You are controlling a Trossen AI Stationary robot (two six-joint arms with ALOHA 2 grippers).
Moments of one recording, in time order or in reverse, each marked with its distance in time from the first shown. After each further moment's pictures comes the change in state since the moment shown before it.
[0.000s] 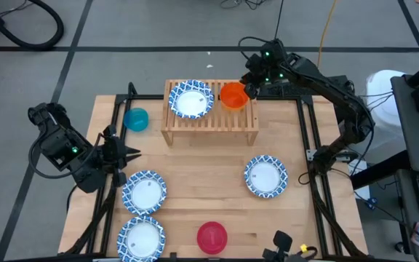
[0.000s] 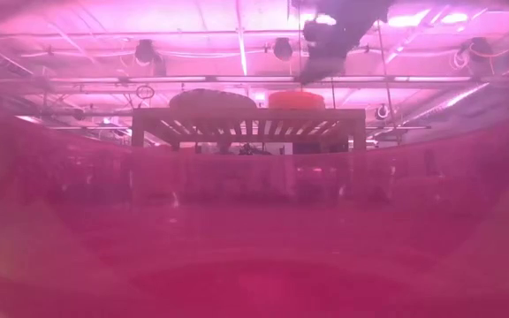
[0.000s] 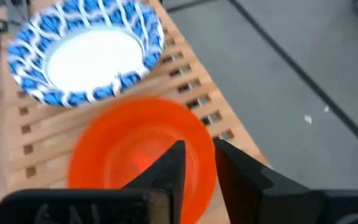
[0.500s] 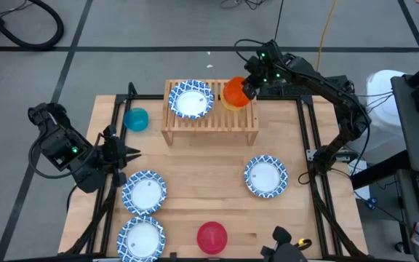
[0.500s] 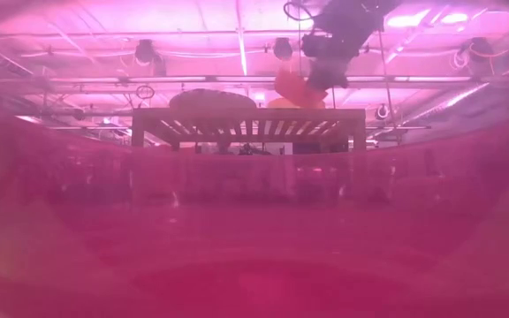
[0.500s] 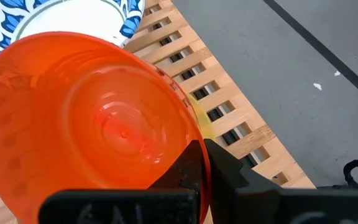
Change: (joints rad) left arm 0.000 0.000 0.000 0.000 0.000 -0.001; right arm -0.024 0.054 0.000 -0.052 0.002 0.054
